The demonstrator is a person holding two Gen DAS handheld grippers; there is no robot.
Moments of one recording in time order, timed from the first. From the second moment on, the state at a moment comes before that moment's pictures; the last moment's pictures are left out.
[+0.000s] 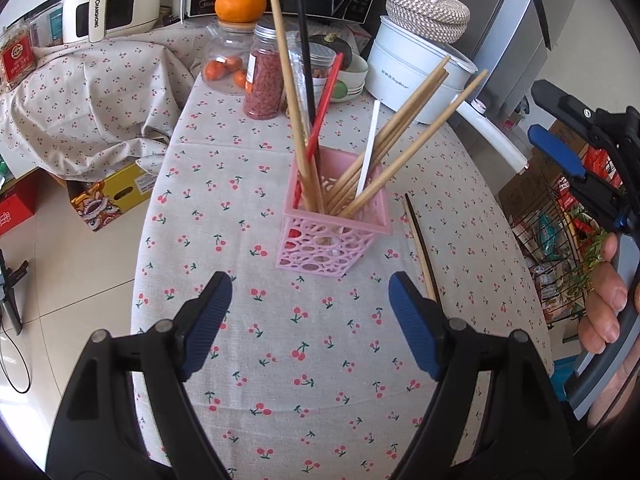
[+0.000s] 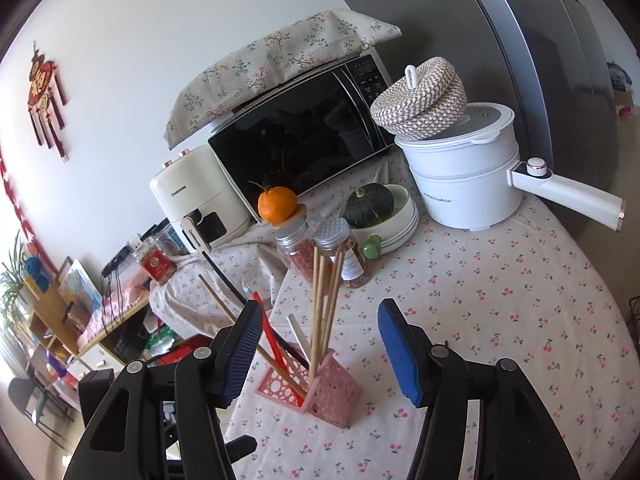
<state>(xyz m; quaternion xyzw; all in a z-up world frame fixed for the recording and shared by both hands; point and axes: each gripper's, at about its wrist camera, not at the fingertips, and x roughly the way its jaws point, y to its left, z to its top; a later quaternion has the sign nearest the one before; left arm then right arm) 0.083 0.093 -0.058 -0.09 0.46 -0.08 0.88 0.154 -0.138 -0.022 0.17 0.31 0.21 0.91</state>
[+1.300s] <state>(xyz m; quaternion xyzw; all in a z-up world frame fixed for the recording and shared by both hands) 0.145 -0.063 -0.144 -0.09 0.56 -0.08 0.82 0.179 -0.259 -0.132 0.08 0.56 0.06 0.82</state>
